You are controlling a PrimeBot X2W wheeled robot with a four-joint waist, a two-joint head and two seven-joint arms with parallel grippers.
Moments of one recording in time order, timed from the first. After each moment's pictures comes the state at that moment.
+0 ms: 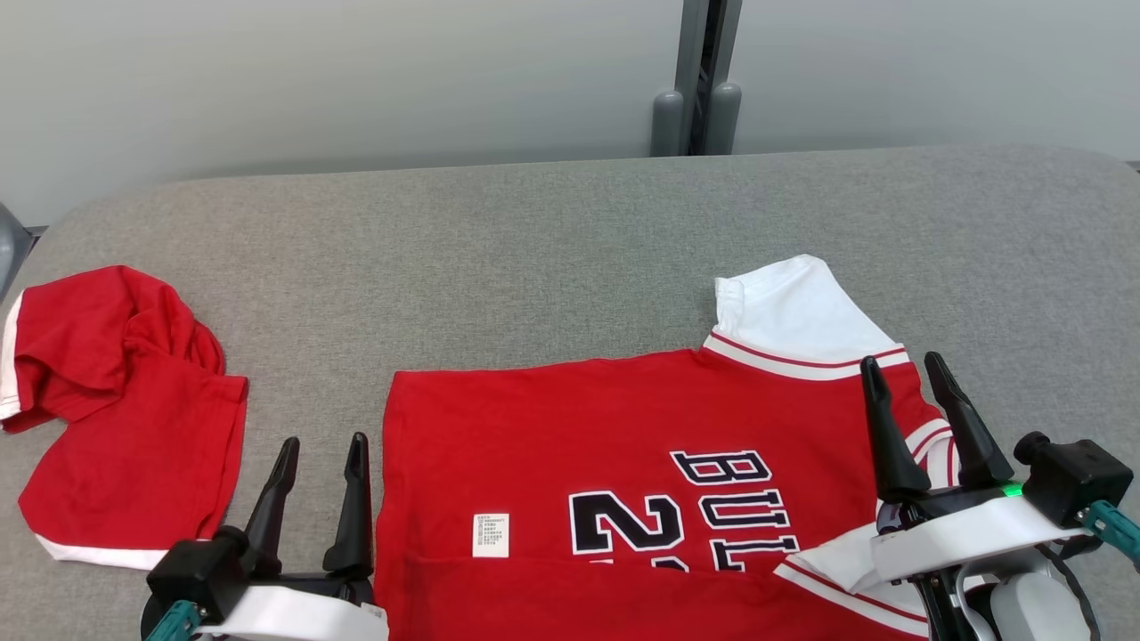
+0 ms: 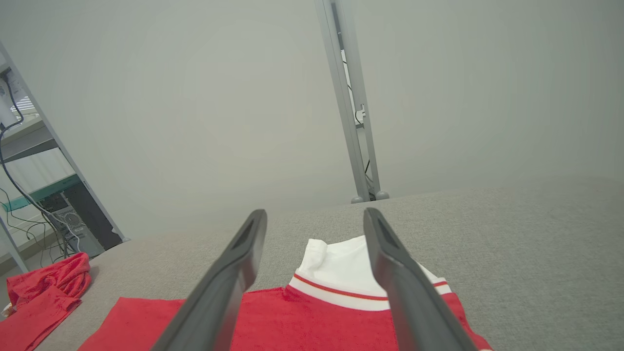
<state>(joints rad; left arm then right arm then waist) 0.02 0.05 -0.08 0.16 -0.35 -0.05 -0.26 -0.15 -0.09 0.13 0.21 0.39 0.13 -0.26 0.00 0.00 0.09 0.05</state>
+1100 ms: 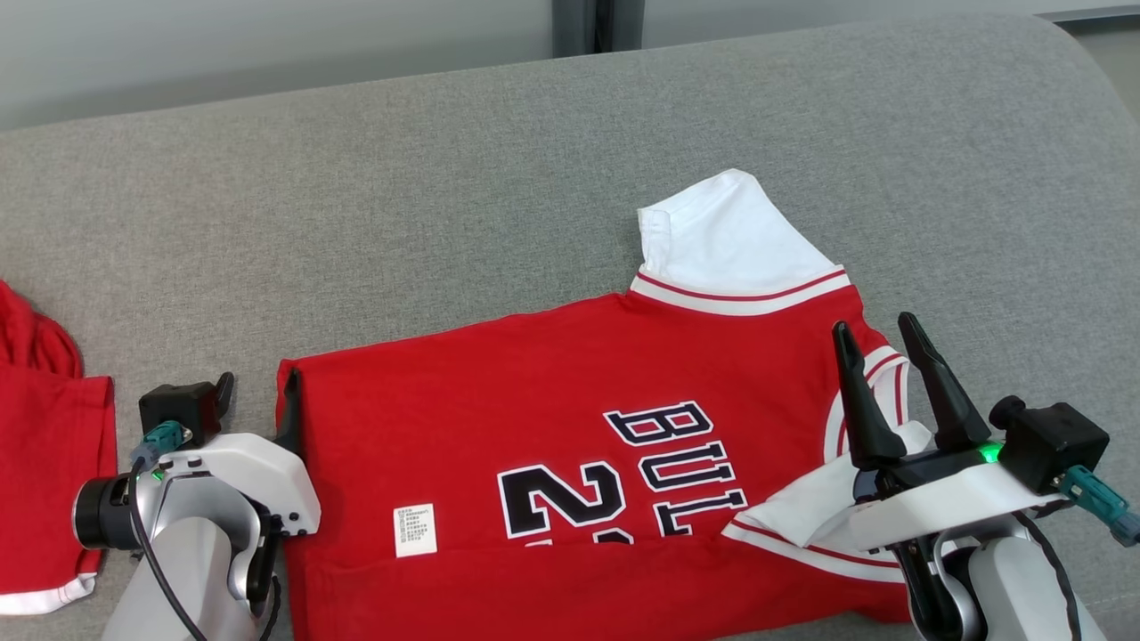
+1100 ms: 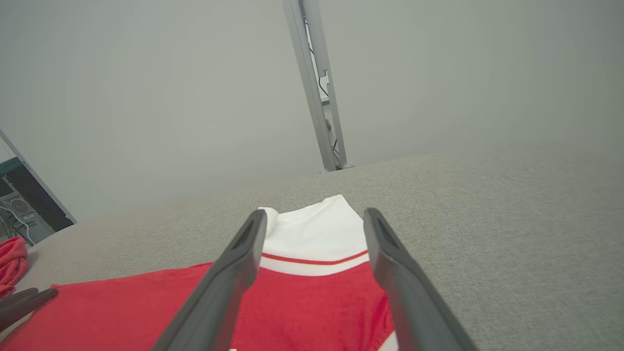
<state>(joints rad) -0.43 0.16 -0.10 0.77 -0.28 0.02 -0.14 -0.22 -0.08 0.17 0.21 0.36 0.13 -0.26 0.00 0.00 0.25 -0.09</state>
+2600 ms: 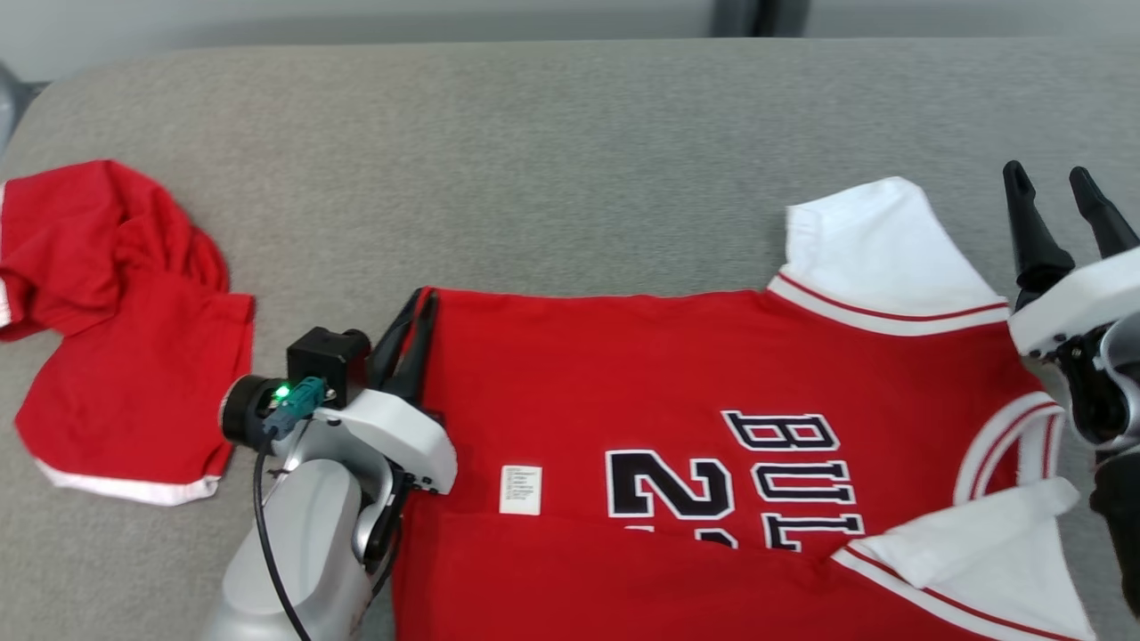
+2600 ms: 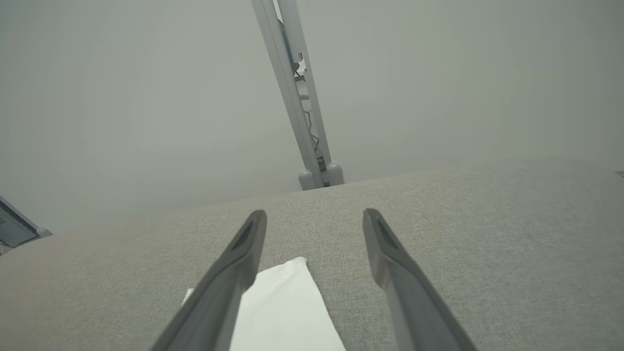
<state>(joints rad) -0.50 0.07 -0.29 0.68 -0.27 -0.06 -0.26 -0.59 -0.27 0.07 0.52 0.51 0.13 -0.07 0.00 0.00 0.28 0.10</state>
